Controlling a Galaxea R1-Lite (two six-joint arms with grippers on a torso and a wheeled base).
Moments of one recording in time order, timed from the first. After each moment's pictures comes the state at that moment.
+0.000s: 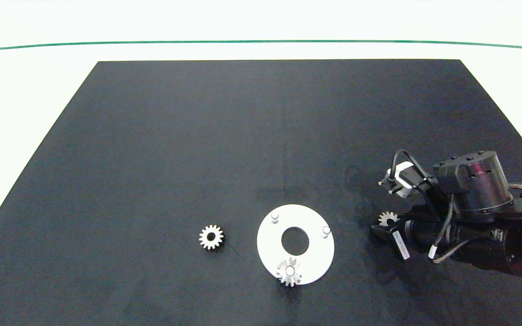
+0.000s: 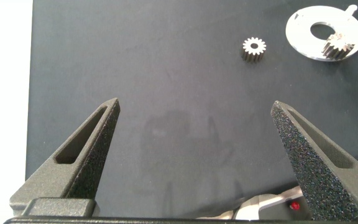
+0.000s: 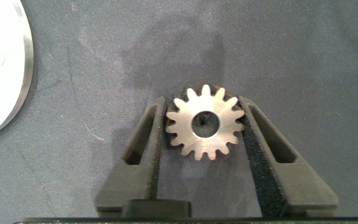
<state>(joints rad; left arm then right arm) -0.02 0.03 -0.48 0.44 -0.21 0.23 0.48 1.59 -0.79 -0.12 -0.23 -0.10</state>
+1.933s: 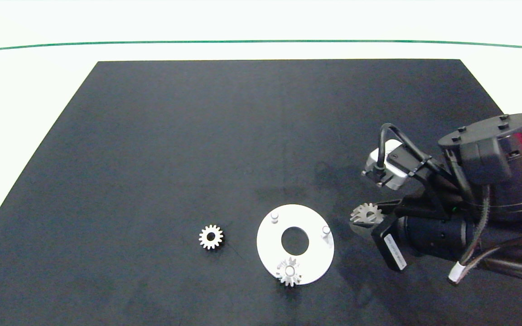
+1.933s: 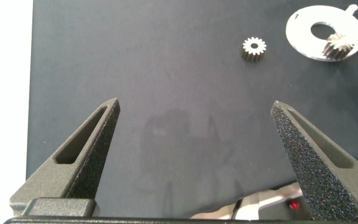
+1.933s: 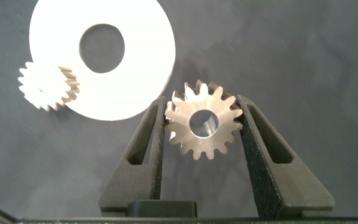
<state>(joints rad) -0.01 0.04 -0.49 0.45 -0.21 0.23 0.77 1.51 -1.01 0.13 -0.31 -0.09</state>
